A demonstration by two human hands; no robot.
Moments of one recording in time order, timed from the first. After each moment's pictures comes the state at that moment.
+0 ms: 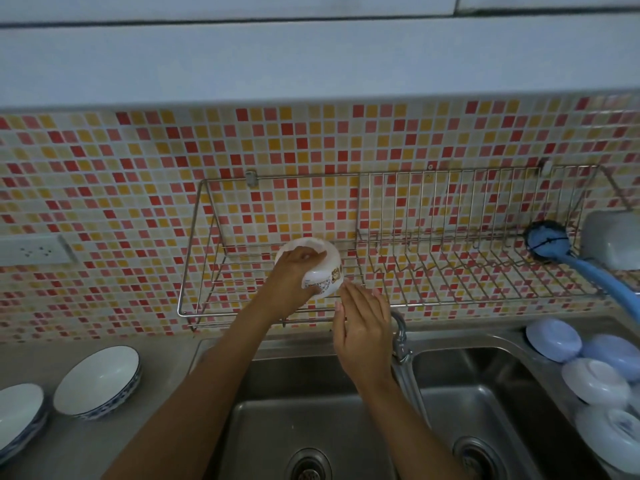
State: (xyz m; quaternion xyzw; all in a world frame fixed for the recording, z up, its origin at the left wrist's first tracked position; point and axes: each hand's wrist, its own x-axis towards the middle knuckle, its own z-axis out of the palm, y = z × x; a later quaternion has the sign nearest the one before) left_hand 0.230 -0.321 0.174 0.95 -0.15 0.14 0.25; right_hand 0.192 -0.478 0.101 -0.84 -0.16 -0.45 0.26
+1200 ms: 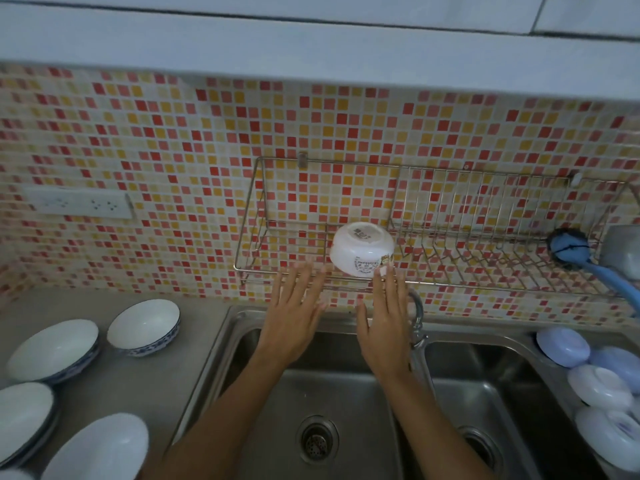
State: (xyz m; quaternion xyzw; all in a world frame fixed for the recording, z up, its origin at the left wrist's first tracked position) left_hand 0.121 -0.293 0.101 0.97 -0.05 0.23 0.05; right_hand 0.150 -0.470 0.086 -0.90 -0.14 -0.33 0.25
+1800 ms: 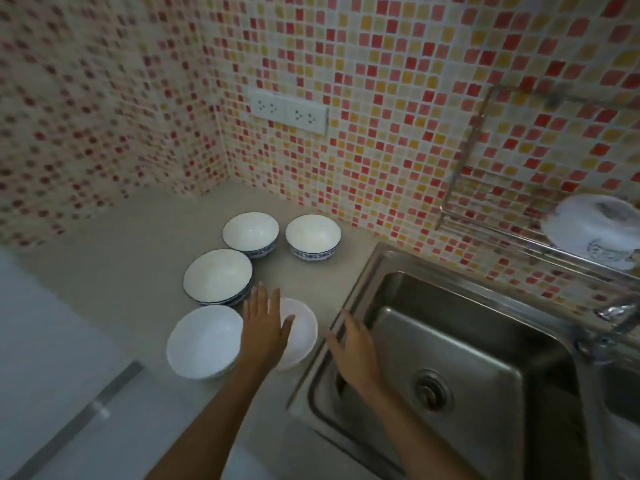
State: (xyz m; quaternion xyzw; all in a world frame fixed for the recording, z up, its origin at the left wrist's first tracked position) left_hand -0.110 -0.072 -0.023 0.92 0.34 0.09 0.15; right_hand -0.014 -0.232 -0.029 -0.88 -0.27 0.17 0.35
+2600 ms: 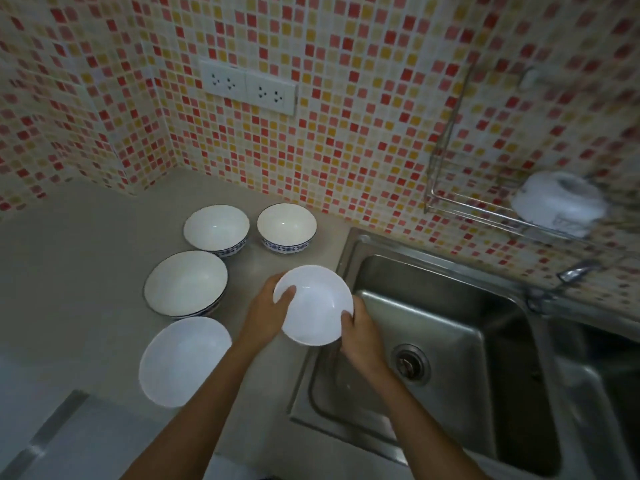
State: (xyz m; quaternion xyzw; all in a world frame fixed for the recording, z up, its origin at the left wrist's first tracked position) left_hand -0.083 -0.050 0.009 0.77 0.27 0.10 0.57; right_hand -0.021 -0.220 -0.005 -0.87 -0.13 0.15 0.45
